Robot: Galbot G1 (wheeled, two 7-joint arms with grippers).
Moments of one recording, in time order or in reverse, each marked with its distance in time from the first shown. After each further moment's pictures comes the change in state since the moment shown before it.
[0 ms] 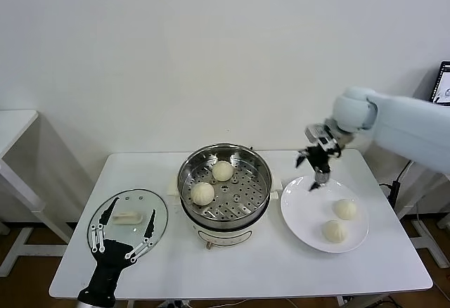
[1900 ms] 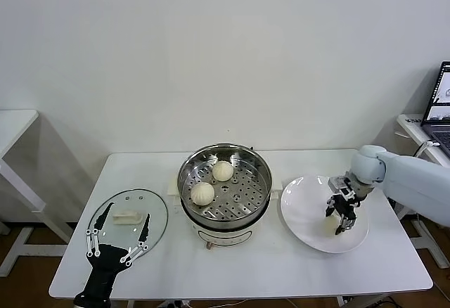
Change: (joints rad) left arm 0.009 0.001 -0.021 0.025 -0.003 -0.015 -0.007; right arm -0.210 -0.041 0.105 -0.080 -0.145 0.099 -0.019
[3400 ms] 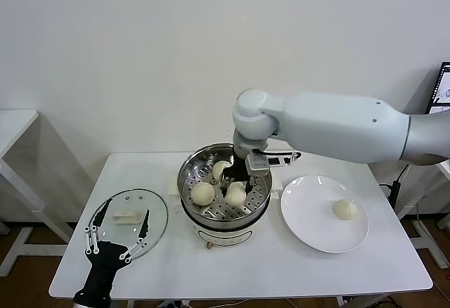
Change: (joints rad) left arm -0.009 0.000 0.004 -0.008 -0.020 -0.012 -0.009; right arm 0.257 0.460 -0.003 0.280 -0.308 0.764 0.036
